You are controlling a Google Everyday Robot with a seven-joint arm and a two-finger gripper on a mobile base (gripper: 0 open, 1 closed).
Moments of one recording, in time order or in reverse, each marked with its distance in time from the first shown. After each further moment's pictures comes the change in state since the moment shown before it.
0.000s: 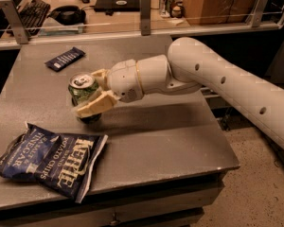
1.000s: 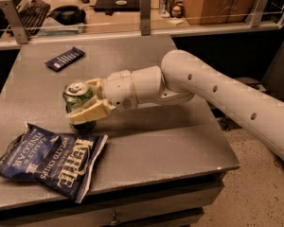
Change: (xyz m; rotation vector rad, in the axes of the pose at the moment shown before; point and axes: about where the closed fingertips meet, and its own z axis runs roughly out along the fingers) arm 0.012 0.016 0.021 -0.047 -0.052 0.049
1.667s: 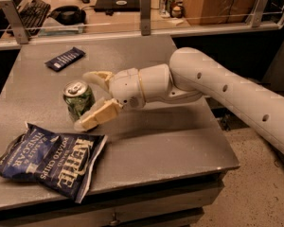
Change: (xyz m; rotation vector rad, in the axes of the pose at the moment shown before) arm -0.003 0.002 -0.017 0.024 0.021 0.012
